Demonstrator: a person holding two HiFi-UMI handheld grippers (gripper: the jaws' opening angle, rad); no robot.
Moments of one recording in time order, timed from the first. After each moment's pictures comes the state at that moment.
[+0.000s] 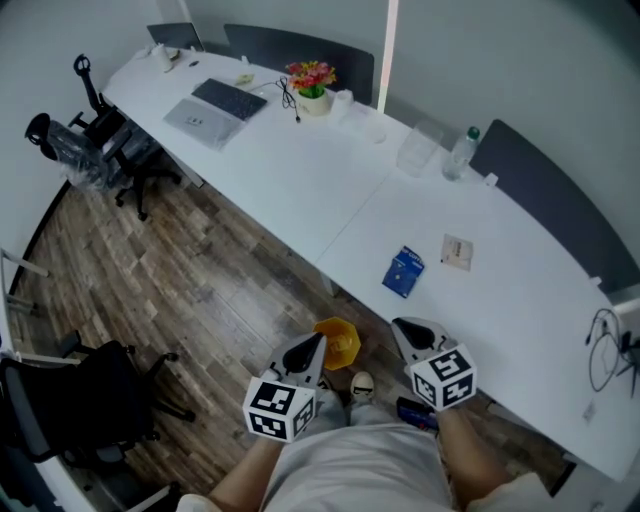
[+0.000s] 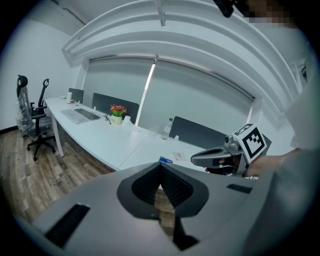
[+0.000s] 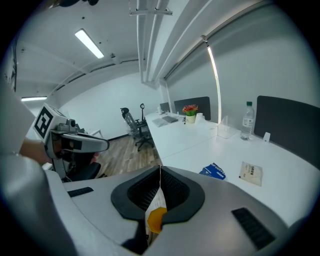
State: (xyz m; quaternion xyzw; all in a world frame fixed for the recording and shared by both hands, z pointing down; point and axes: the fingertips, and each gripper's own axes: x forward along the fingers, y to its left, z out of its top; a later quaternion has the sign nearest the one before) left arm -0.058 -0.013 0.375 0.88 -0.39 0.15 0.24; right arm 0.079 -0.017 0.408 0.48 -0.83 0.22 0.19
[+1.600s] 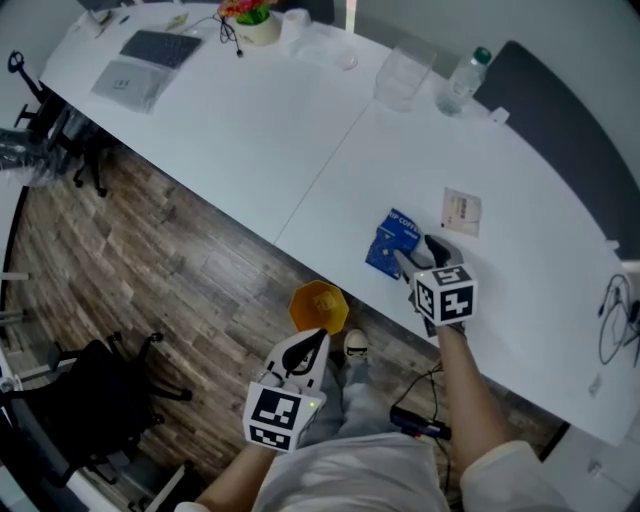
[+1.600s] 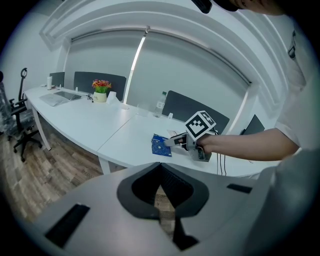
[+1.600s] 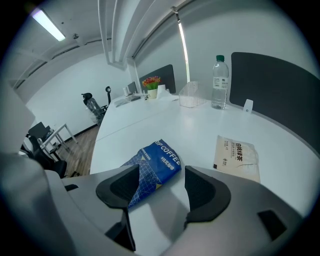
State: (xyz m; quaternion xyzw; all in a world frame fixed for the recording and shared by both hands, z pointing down) left arm 0.007 -0.035 0.473 0.88 -0.31 0.24 0.26; right arm 0.208 -0.139 0.572 0.58 -0.71 0.31 0.27
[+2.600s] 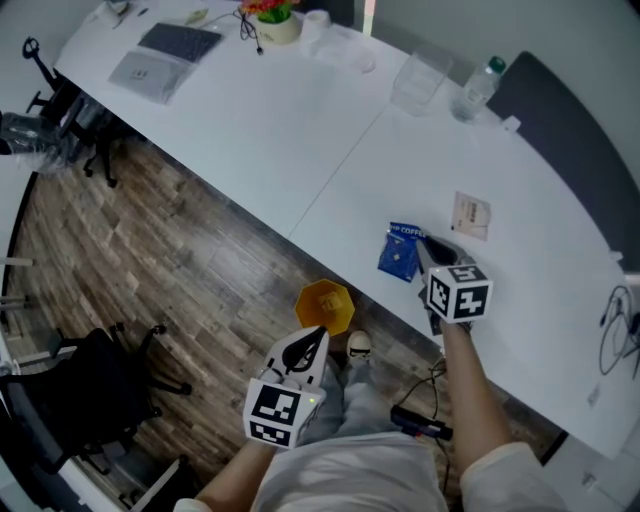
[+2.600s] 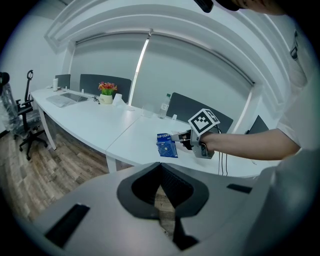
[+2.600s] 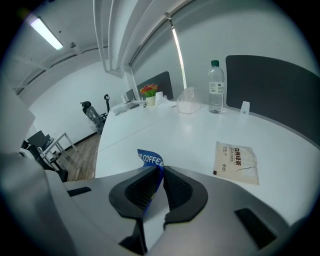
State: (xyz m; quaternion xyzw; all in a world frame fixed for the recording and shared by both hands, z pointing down) left arm -0.012 -0.035 0.471 0.87 -0.33 0.24 0.26; right arm 0.208 -0.148 0.554 0.59 -0.71 0.31 0.23
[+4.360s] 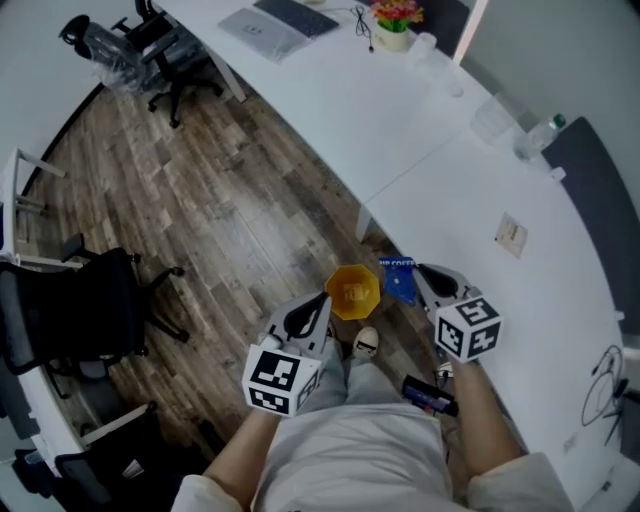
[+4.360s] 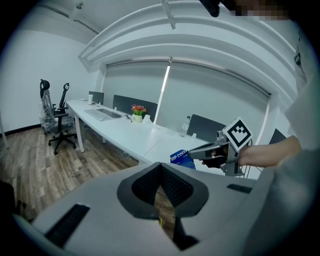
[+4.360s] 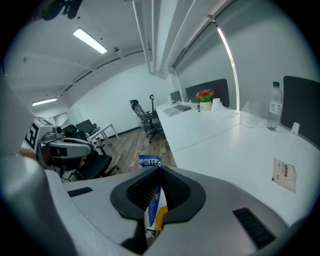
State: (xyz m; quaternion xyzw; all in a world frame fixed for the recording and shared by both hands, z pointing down) left arm -0.118 -0.001 0.409 0.83 -0.48 0.15 0.24; right arm 0.038 -0.062 0.459 0.40 -0.85 0.26 0.22
